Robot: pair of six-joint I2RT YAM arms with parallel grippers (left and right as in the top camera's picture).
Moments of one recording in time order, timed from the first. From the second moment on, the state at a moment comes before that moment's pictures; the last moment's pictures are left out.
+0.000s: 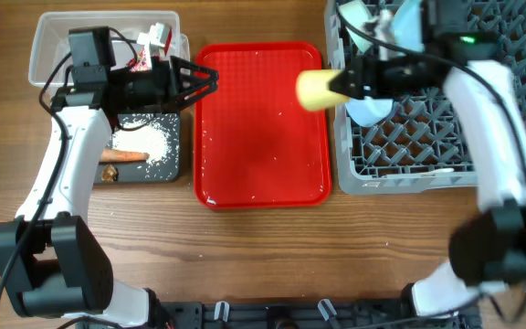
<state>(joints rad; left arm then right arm) 0.06 1.68 1.30 -0.48 1.28 -0.52 0.02 1.74 1.69 -1.14 -0.69 -0.07</state>
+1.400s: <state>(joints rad) -0.20 1.68 1.30 -0.63 0.12 -0.42 0.11 1.48 1.97 -1.60 -0.16 0.29</state>
